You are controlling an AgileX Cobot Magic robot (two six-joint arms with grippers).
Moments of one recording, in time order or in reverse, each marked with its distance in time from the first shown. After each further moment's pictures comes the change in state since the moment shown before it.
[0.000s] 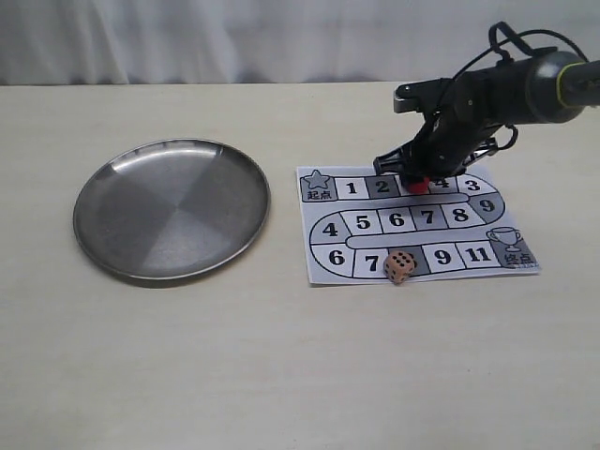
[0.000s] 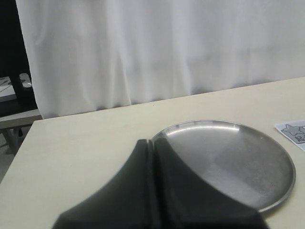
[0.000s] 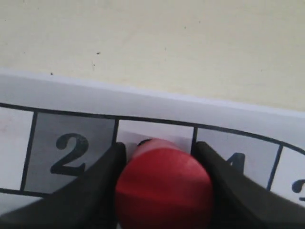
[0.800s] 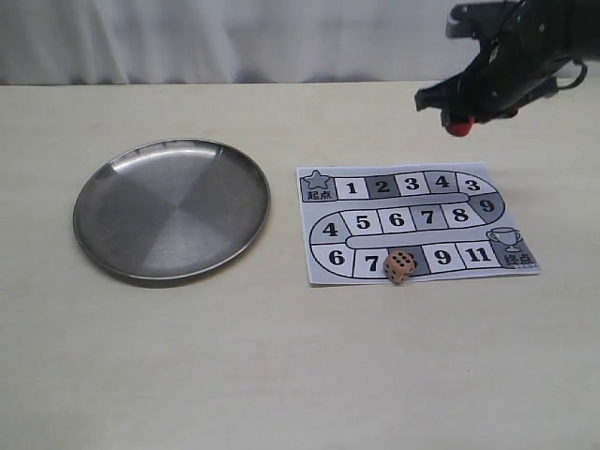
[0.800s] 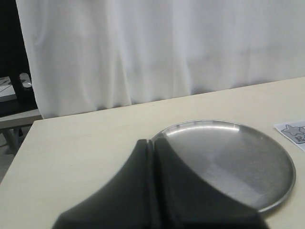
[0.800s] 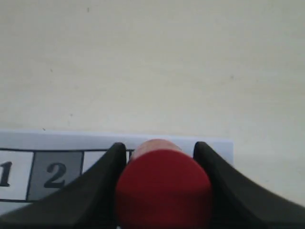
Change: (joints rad) left arm 0.000 0.000 0.000 0.000 0.000 0.000; right arm -0.076 -0.181 -0.025 -0.011 0.079 0.019
